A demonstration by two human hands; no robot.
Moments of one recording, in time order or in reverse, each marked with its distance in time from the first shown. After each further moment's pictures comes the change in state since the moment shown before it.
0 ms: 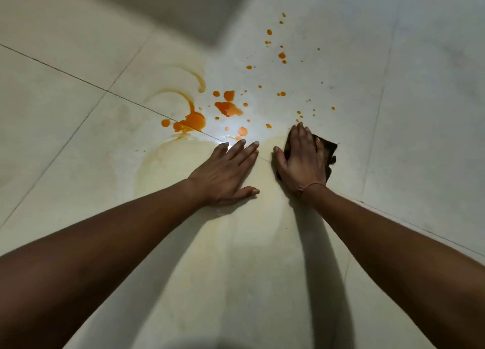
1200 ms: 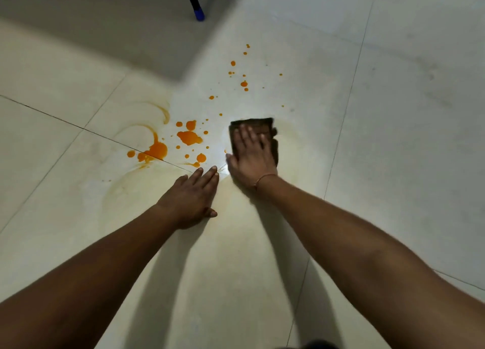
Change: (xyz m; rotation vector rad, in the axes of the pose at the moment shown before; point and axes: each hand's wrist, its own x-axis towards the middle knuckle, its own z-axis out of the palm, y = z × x) left_hand 0.017 0.045 -0.040 -0.061 -0.347 -0.319; right_hand 0.054 -0.003 -0.017 0.053 -0.053 -0.296
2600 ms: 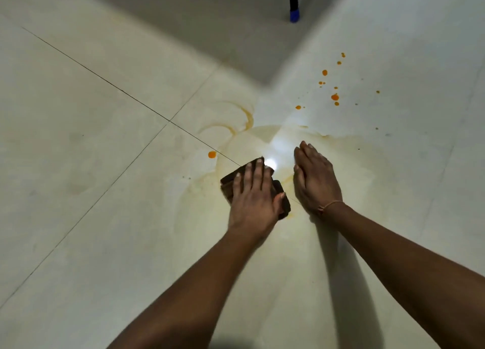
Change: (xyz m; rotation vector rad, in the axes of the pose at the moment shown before) left_hand 0.020 -0.019 0.036 -0.336 0.441 -0.402; right_hand 0.022 -0.034 0.021 0.181 0.069 -0.118
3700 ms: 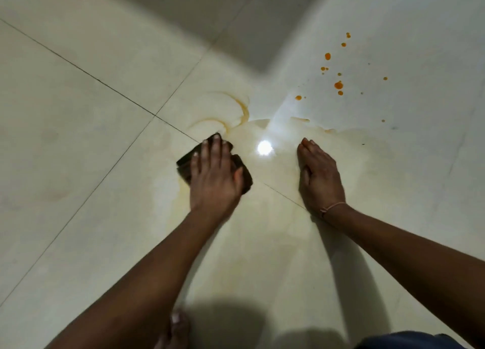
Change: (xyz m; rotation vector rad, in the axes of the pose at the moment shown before) left_hand 0.036 -0.073 -0.017 0.070 0.109 -0.139; right_hand 0.004 0.004 0.010 0.170 0.128 0.012
